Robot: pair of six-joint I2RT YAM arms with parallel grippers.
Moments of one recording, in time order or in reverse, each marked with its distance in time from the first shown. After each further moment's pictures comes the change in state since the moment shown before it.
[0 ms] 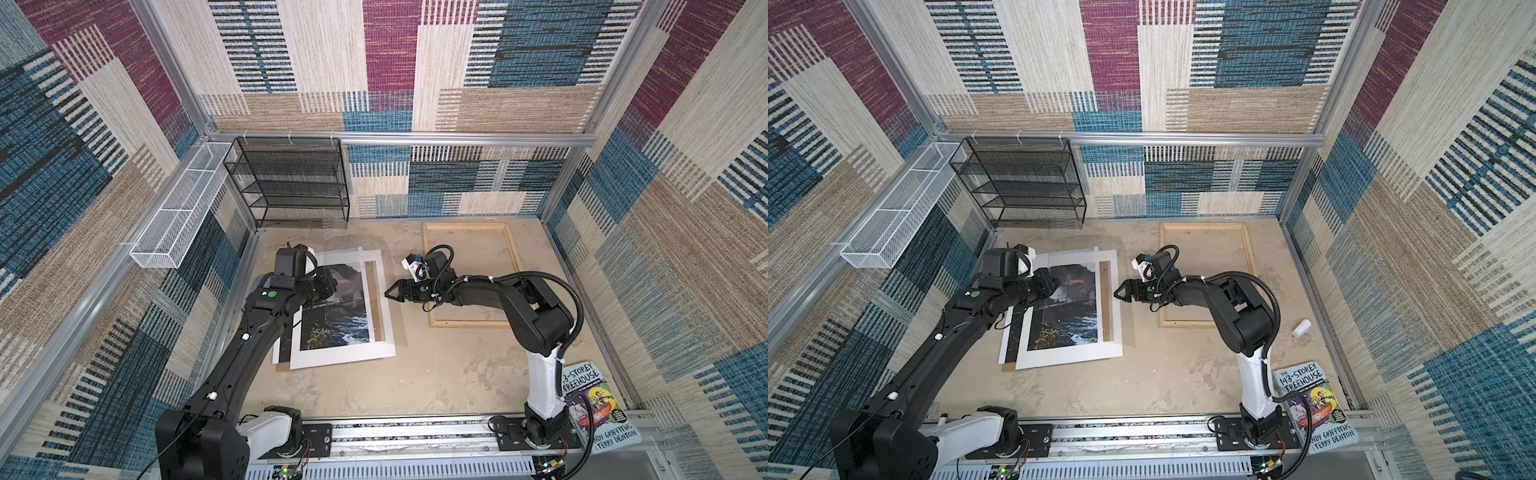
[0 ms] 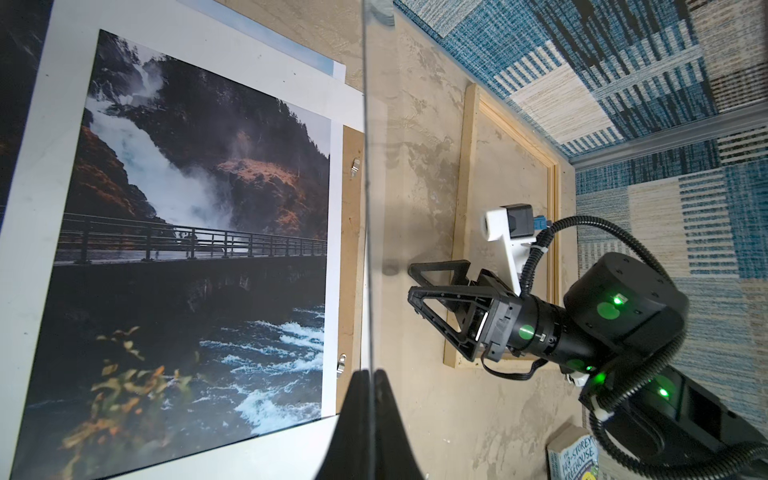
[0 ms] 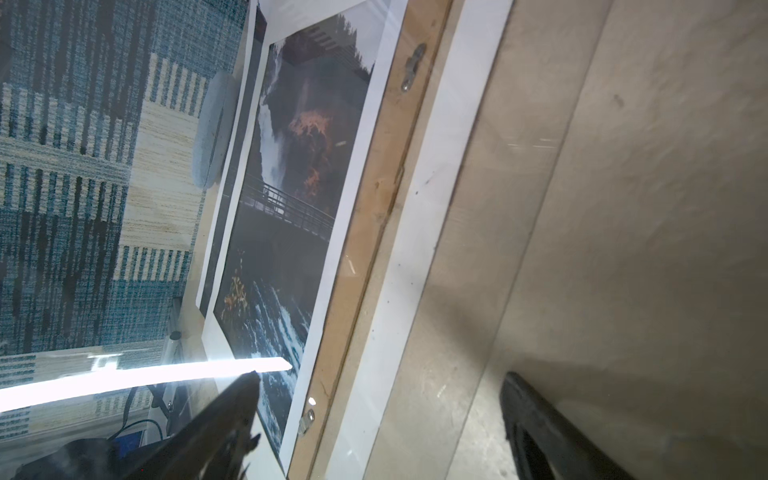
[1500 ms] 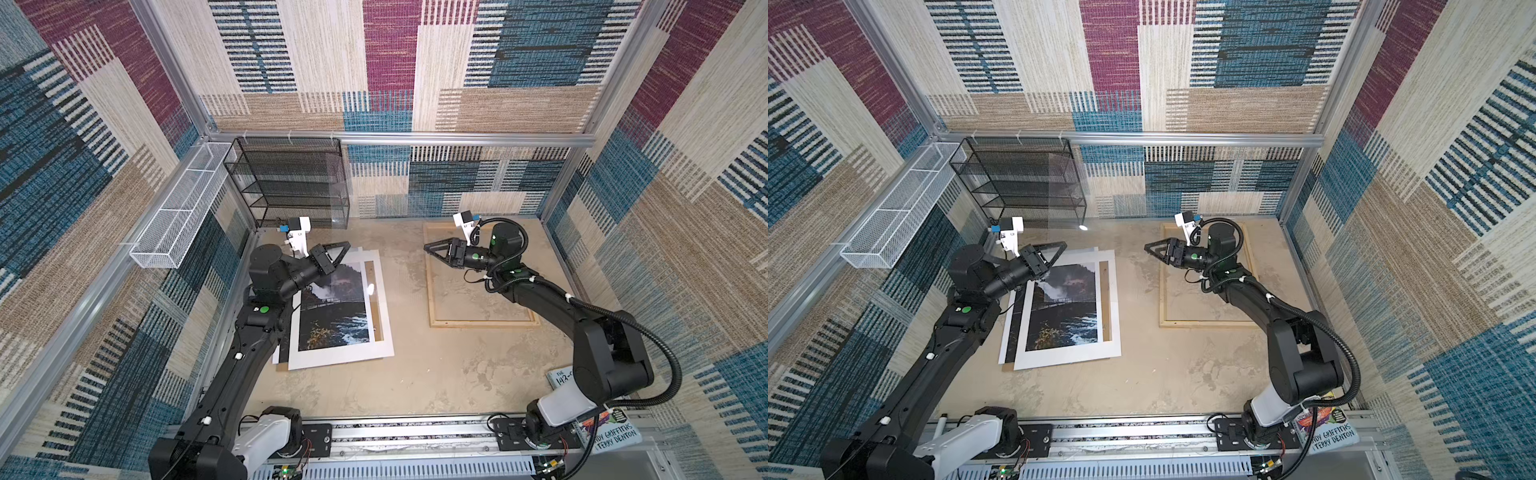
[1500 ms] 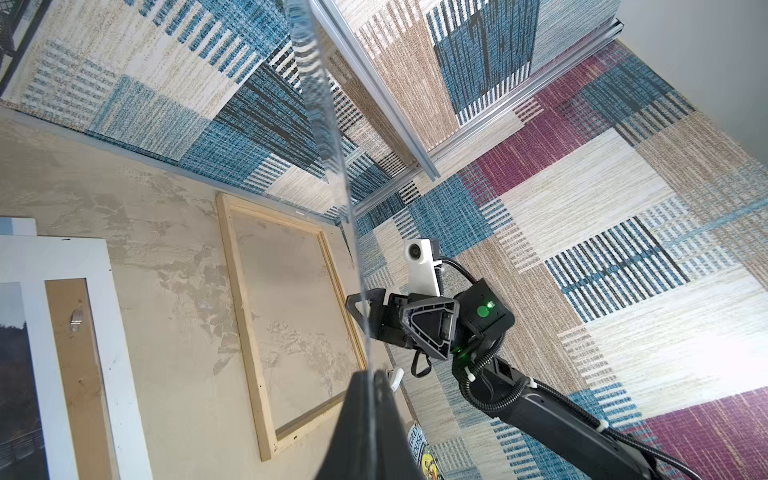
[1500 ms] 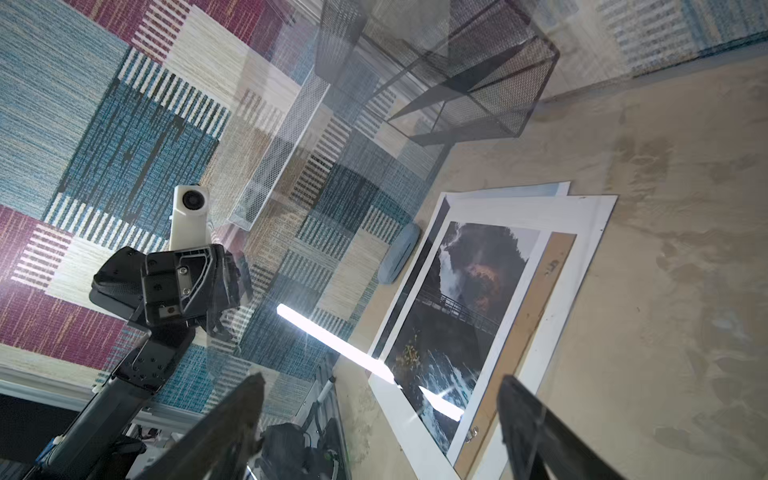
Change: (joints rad) left arm 0.029 -0.105 -0.113 0.714 0.391 -0.263; right arm -0.251 -0.473 -0.155 0.303 -0.336 0.301
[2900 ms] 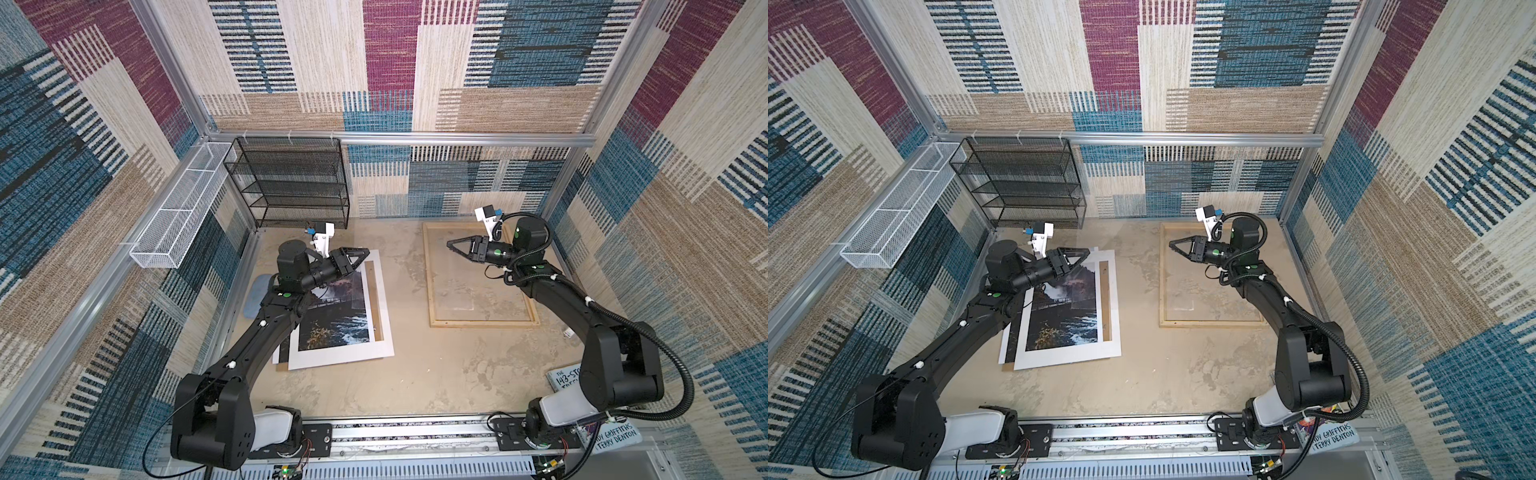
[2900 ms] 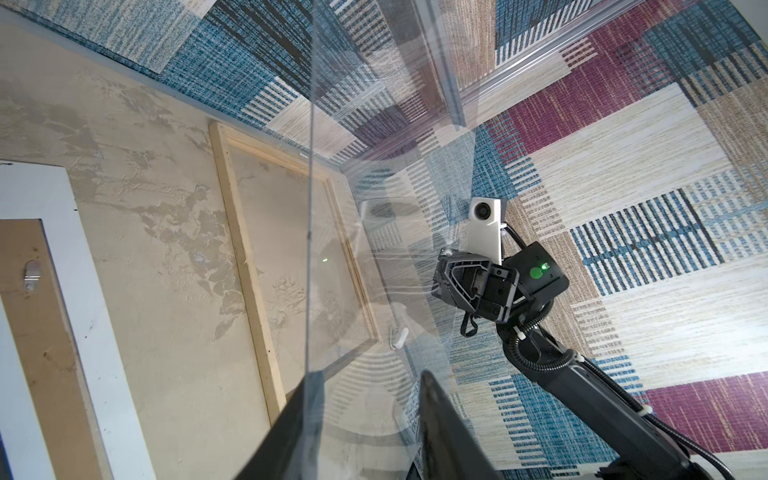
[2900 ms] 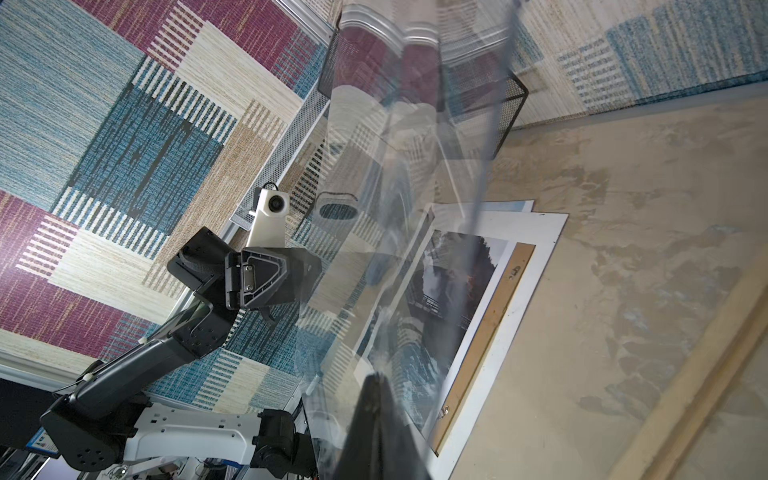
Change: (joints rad) left arm -0.049 0.229 -0.020 0.106 0.072 0.011; right arm -0.176 -0.044 0.021 -0.149 -0.131 -0.139
